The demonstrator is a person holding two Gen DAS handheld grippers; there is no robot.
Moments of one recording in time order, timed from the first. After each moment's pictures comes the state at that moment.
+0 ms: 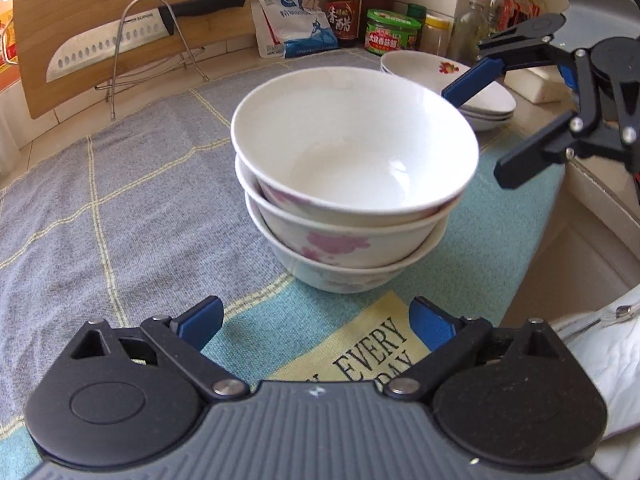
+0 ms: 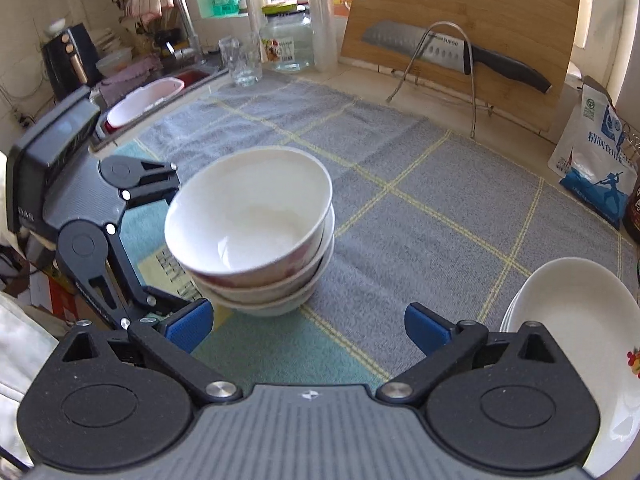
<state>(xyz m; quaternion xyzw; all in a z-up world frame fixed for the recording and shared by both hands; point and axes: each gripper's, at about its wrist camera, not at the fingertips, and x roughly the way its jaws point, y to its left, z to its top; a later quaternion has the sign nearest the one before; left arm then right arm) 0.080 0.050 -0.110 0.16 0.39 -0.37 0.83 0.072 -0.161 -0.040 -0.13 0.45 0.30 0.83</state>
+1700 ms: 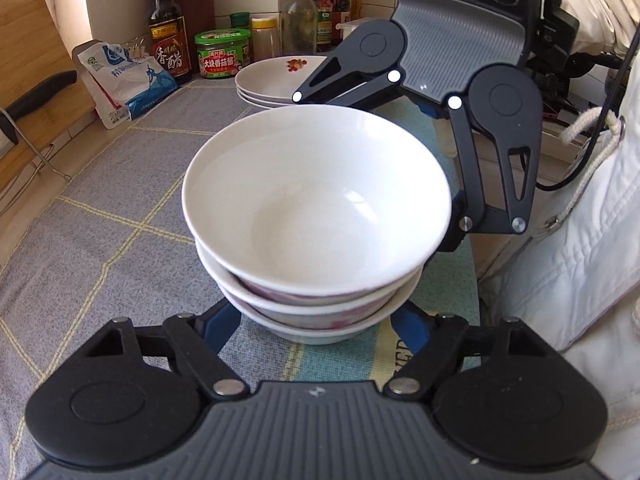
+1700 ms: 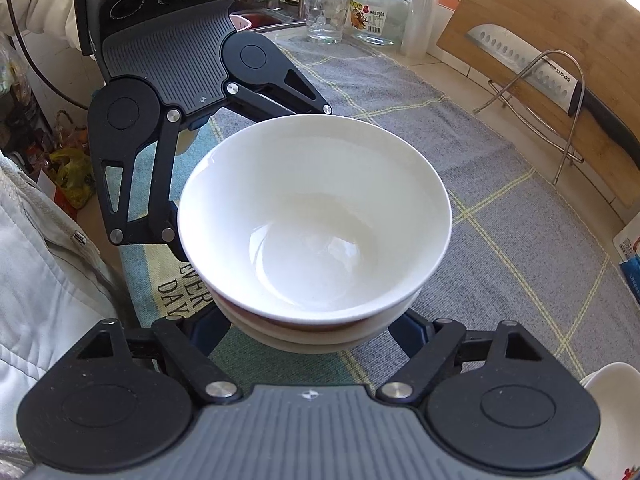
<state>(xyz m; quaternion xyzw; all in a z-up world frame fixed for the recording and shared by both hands) 0.126 0.045 -0.093 0.27 0.30 -0.60 0.69 0.089 -0.106 -0.075 -0.24 0.43 0.38 0.79</state>
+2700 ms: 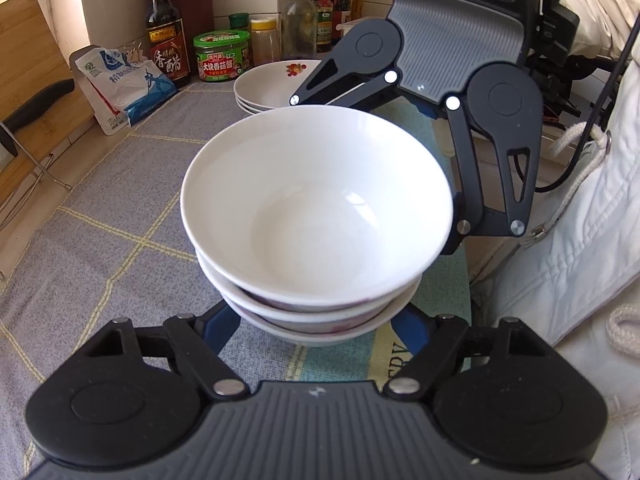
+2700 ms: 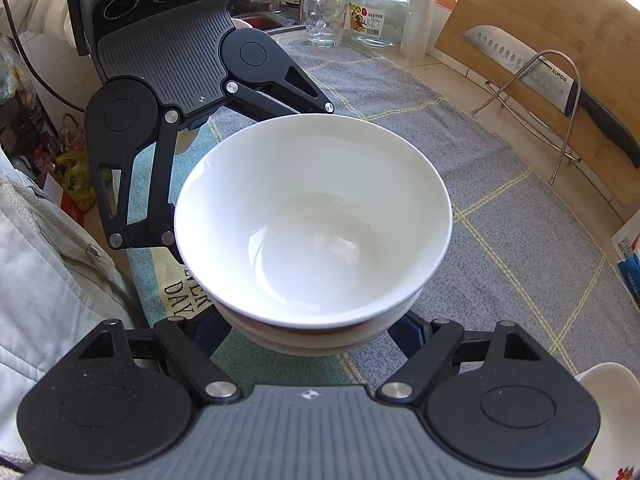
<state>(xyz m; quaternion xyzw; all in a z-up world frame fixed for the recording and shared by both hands) 0.126 0.030 -0.081 0.27 0.31 -0.59 0.69 0.094 -0.115 -0.062 -0.23 0.44 0.38 0.78</state>
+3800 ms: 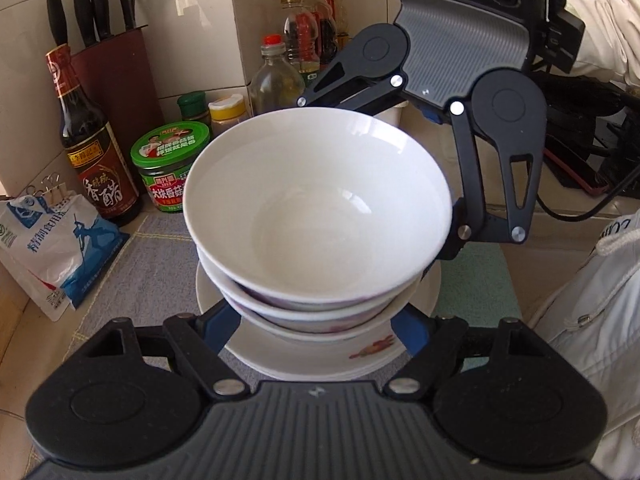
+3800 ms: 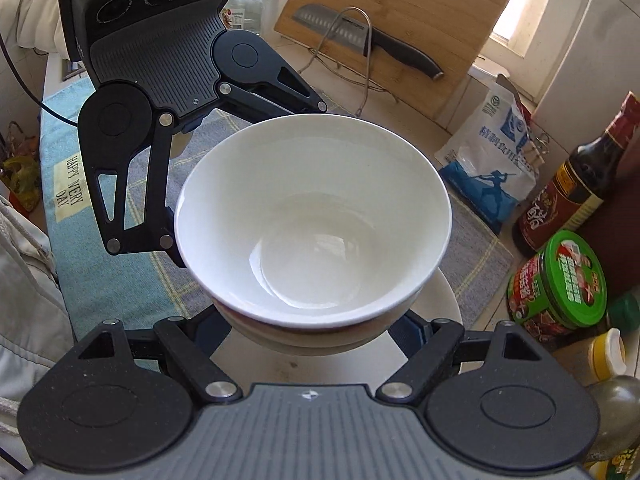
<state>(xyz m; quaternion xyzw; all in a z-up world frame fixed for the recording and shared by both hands) 0.171 -0.186 -0.059 0.29 0.24 -0.63 0.68 0.112 -0.323 -0.018 -0.24 0.43 0.29 0.82</state>
